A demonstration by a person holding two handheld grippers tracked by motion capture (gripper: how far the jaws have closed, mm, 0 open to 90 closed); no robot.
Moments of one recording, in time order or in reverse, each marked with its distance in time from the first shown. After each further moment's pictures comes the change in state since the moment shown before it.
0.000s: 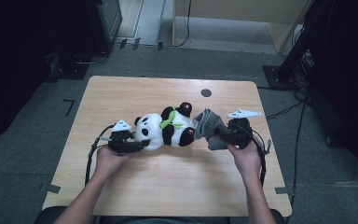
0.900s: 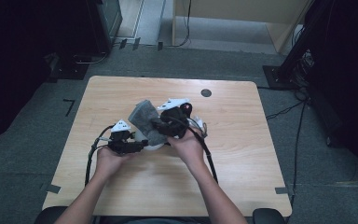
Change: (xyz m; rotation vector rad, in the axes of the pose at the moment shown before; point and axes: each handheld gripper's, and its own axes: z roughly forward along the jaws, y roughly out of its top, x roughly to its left) left arm 0.001 -0.001 0.000 -0.010 -0.002 -0.008; right arm 0.149 0.073 0.085 0.007 0.236 -0.232
